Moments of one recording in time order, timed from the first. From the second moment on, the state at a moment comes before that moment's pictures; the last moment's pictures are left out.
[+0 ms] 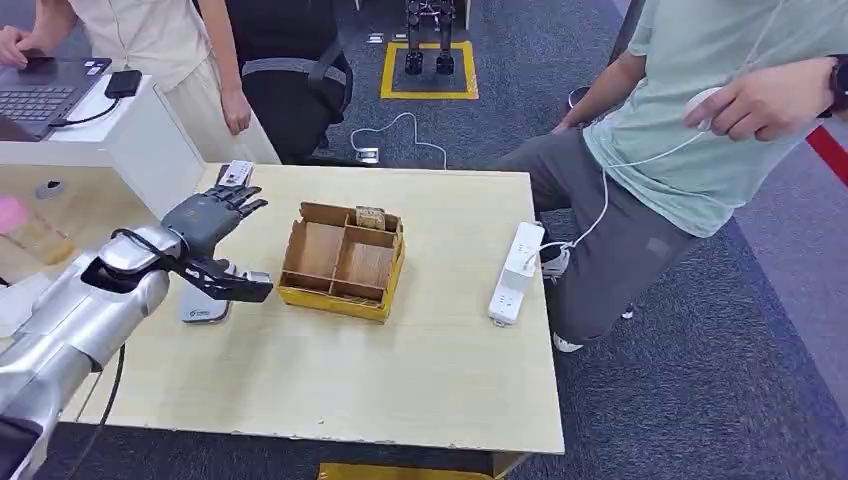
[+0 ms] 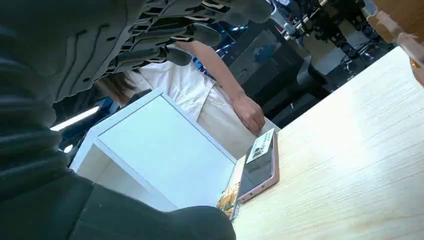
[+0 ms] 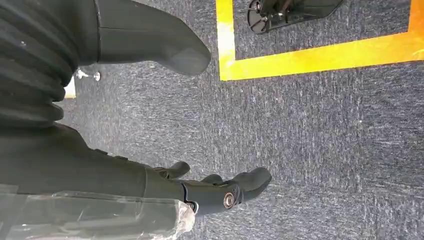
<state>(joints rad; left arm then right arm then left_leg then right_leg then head) -0.85 0.42 -0.70 -0.87 -1.24 -0.18 -0.09 -0.13 0.11 -1.28 -0.25 1.23 -0.19 -0.09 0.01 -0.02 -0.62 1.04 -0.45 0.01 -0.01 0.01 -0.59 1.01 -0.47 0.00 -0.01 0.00</state>
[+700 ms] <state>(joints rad) -0.66 0.49 -0.64 -1.23 -0.97 -0.27 -0.06 -0.13 0.11 -1.30 -0.25 1.17 -0.20 -0.08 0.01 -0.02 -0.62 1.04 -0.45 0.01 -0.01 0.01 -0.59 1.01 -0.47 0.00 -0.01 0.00</state>
